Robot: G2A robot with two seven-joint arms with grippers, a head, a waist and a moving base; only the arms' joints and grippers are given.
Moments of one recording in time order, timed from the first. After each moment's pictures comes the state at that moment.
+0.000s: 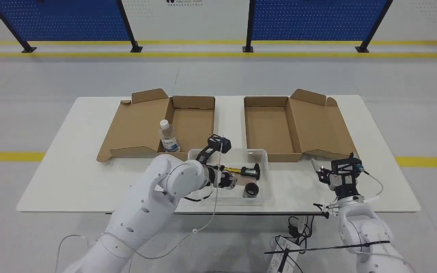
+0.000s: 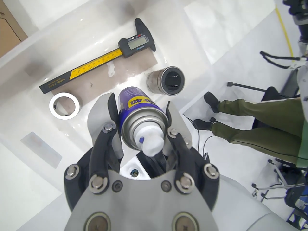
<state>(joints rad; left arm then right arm) 1.05 -1.25 -0.98 -1.78 0.75 0.12 -1.26 -1.73 -1.15 1.60 -1.80 -1.33 0.00 0.00</state>
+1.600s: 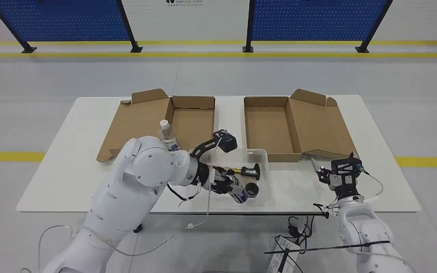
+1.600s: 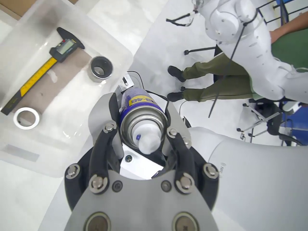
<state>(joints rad) 0.95 -1.19 -1.08 -1.86 0.35 -0.02 -1.44 -1.73 -1.15 1.60 -1.80 -1.33 0.00 0.00</state>
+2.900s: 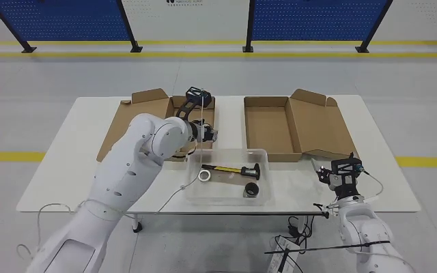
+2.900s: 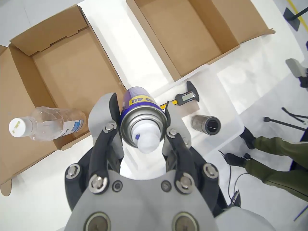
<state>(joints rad) 0.77 -1.20 -0.98 -1.64 0.81 0.14 -1.19 -1.73 -1.15 1.60 -1.80 -1.33 0.00 0.00</state>
